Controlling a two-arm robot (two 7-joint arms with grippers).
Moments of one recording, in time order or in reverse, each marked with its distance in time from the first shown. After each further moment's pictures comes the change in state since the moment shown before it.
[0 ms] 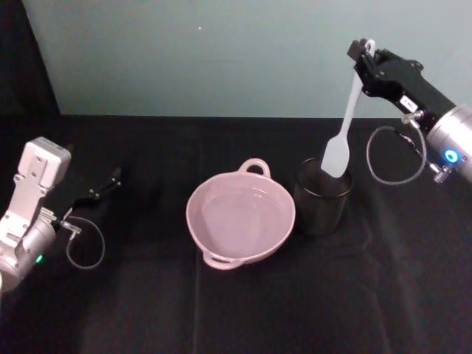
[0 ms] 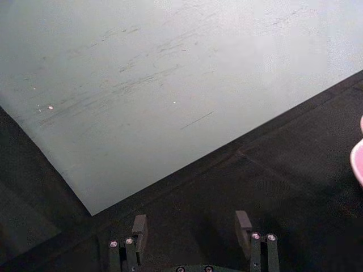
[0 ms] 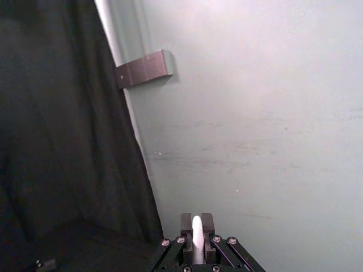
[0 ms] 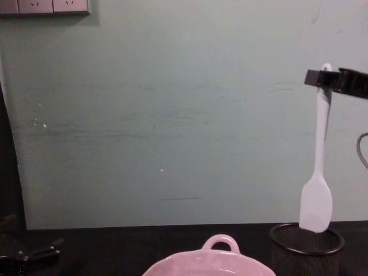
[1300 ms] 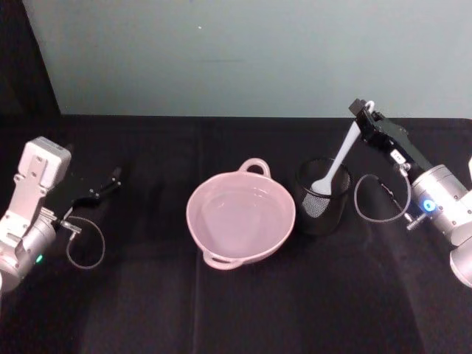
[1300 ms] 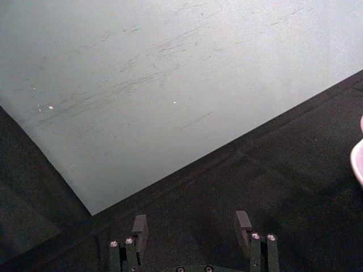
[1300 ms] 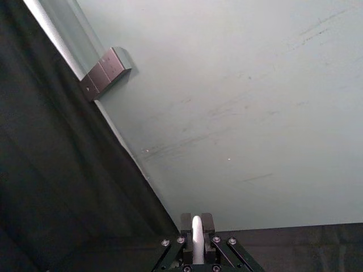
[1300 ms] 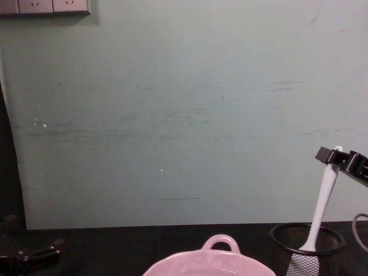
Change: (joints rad) left arm 0.000 0.000 0.000 0.000 0.000 0.000 0.000; right arm -0.014 -0.121 0.011 0.344 0.173 -0.148 0.143
